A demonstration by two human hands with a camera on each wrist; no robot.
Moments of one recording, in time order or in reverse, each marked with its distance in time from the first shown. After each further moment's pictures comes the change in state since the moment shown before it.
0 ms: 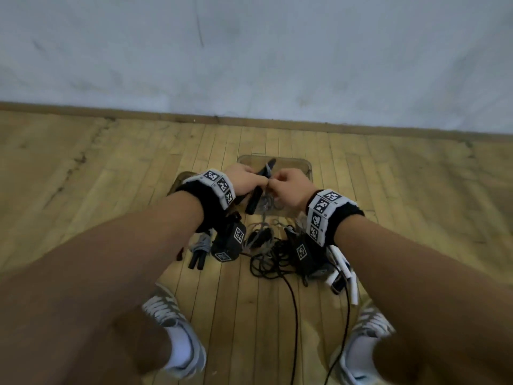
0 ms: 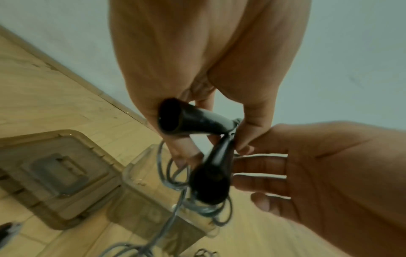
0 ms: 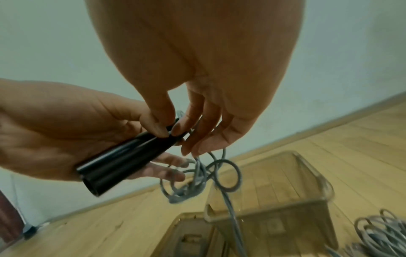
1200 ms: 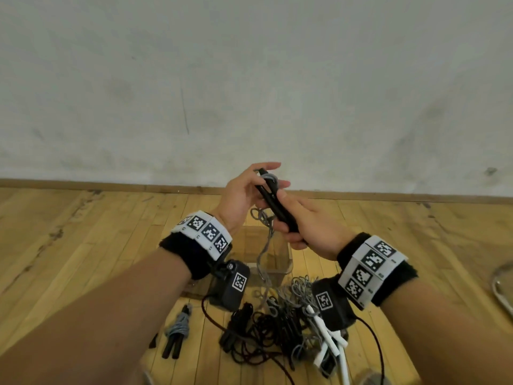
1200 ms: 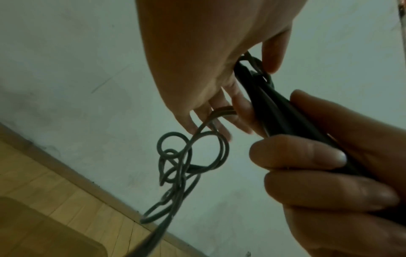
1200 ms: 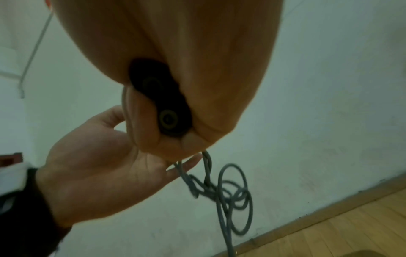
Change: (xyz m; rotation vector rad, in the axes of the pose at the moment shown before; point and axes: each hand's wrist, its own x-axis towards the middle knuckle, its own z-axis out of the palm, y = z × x) left_hand -0.036 0.121 -0.032 -0.885 -0.142 0.609; right_hand -0.061 -0.067 -0.117 0.430 -0.184 -0.284
